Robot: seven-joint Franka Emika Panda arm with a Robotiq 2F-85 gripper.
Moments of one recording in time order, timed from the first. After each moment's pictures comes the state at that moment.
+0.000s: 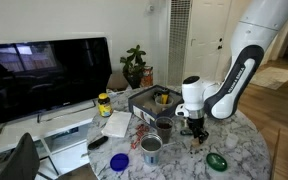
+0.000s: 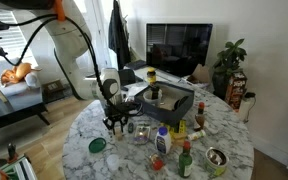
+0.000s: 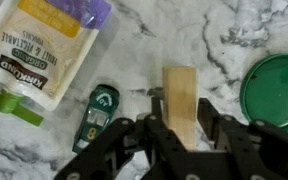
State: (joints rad) arm 0.06 0.49 0.11 -2.35 -0.38 2.65 -0.65
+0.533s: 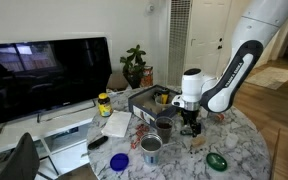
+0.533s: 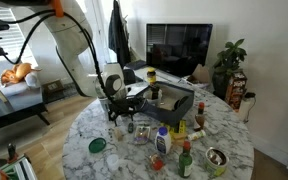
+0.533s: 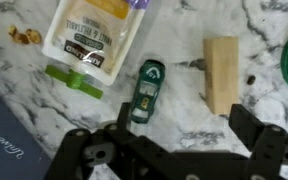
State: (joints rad) arm 0.03 0.47 0.10 -2.33 -0.37 2.74 -0.59
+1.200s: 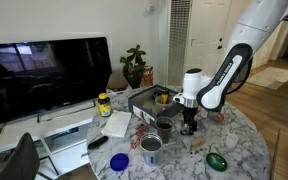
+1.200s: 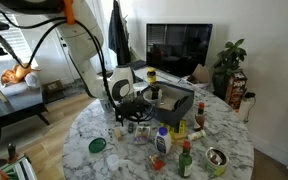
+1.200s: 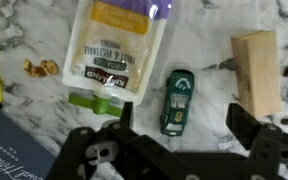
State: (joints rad) arm -0.08 0.54 0.14 -2.28 -0.27 2.79 -0.59
